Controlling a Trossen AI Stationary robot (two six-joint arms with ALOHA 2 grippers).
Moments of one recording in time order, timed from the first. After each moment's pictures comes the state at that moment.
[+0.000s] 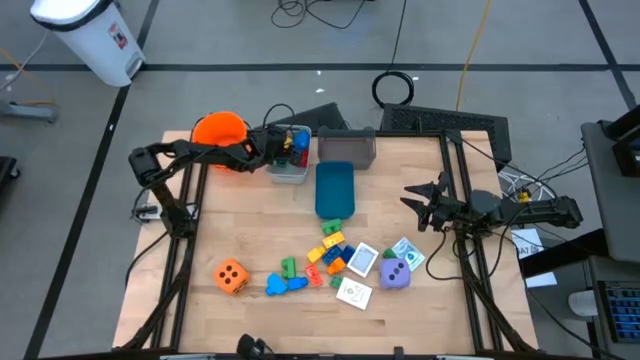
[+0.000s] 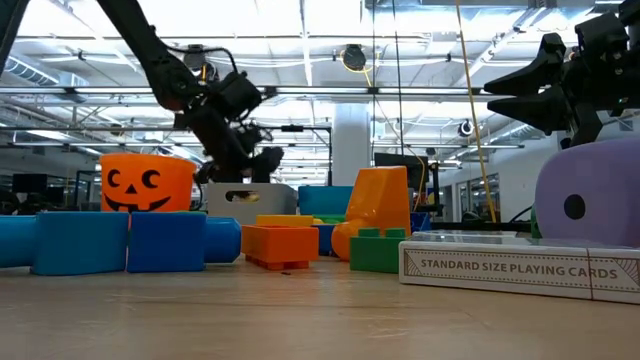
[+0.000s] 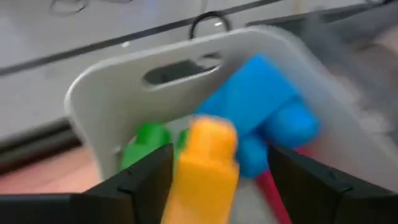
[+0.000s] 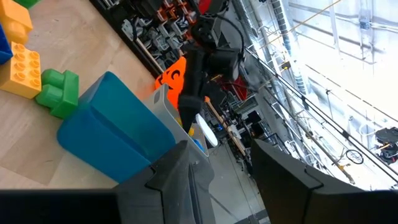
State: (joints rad) left arm 0.59 1.71 0.84 0.19 -0.29 -0.36; right arm 0.07 0.07 0.02 0.11 0.36 -1.01
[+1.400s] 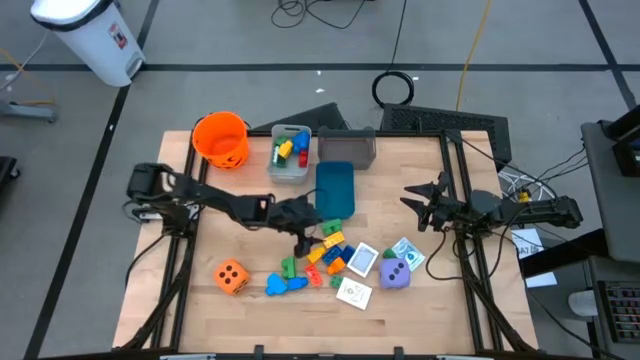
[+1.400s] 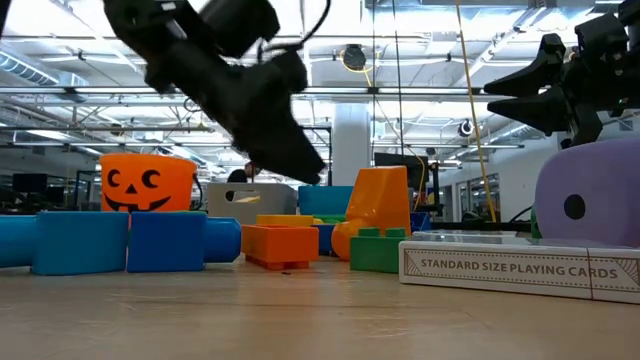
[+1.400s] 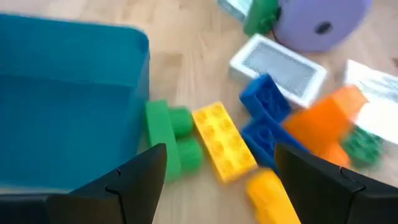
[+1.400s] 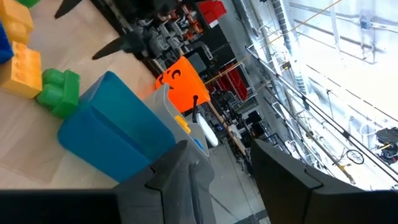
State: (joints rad) left arm -0.04 1.71 0.84 0.23 0.00 -0.13; right arm 0.07 0.07 0.02 0.11 0.36 -1.01
